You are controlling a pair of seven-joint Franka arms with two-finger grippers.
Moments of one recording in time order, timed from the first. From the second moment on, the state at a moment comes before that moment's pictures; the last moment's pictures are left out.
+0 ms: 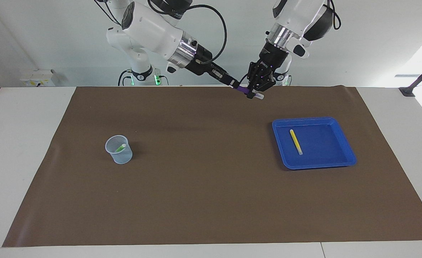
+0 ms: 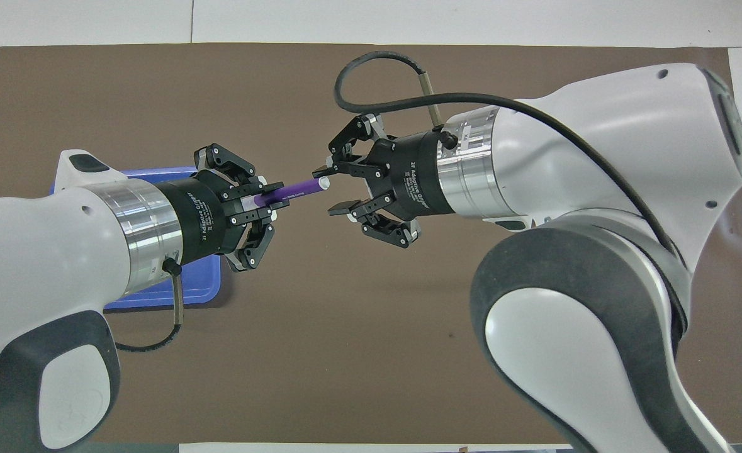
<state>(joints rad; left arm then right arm) -0.05 -0.23 -0.42 -1.95 -0.46 2.22 -1.99 0.05 0.12 0.46 -1.60 0.66 2.07 1.31</state>
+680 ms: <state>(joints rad) 0.15 -0.22 -0.41 -1.95 -0.46 2.12 -1.53 0.04 0.04 0.33 -1.78 0.31 1.98 1.01</state>
